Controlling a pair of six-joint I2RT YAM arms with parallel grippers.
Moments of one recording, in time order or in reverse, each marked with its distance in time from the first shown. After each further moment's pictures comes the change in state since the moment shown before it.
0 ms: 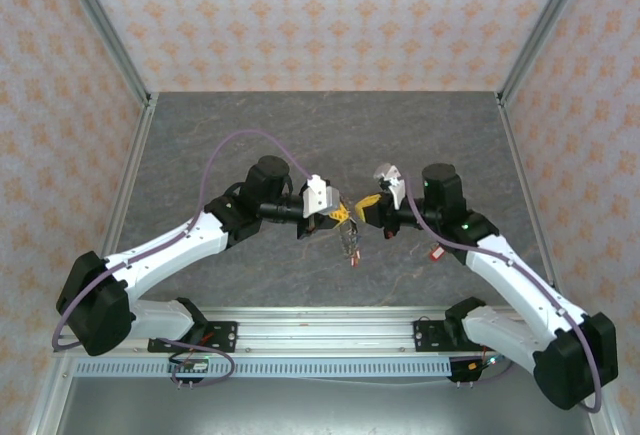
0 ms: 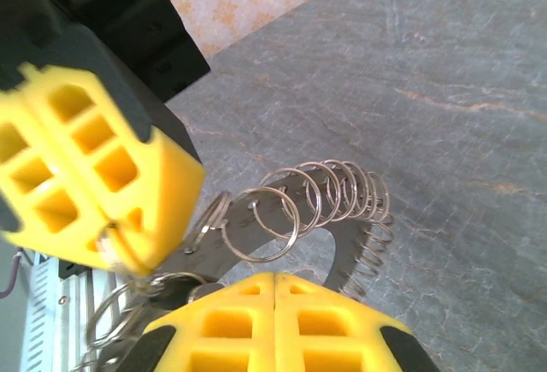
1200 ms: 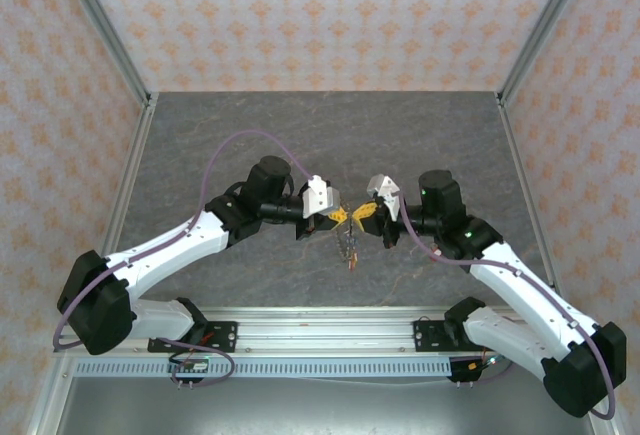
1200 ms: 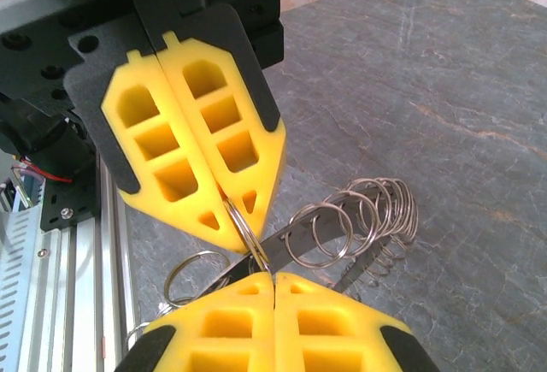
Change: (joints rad) left arm 0.002 0.007 0.008 -0.031 -0.005 -0.004; right arm 0.082 -0.044 0.011 -0.075 0.059 -0.155
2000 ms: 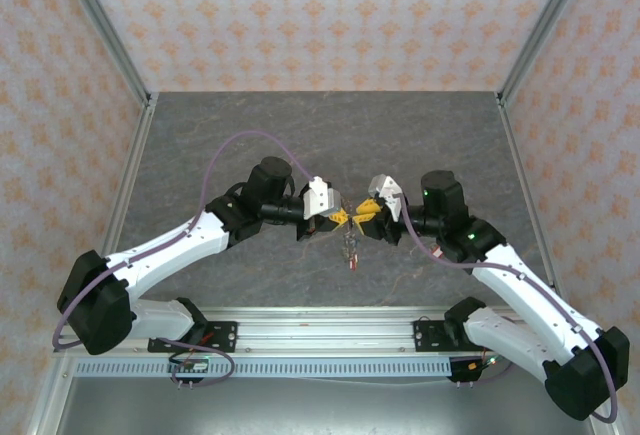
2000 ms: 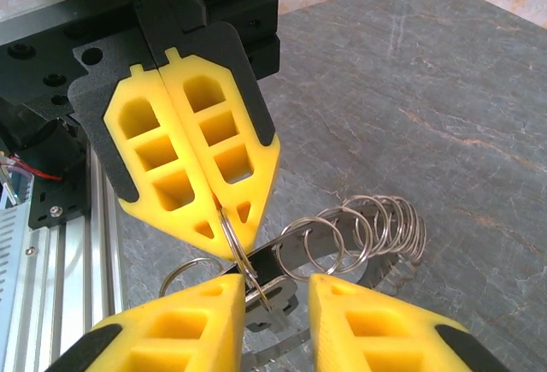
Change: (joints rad) left arm -0.008 0.000 0.000 -0.006 0.000 0.003; right arm 0.008 -0.022 0.014 -0.019 0.023 -0.028
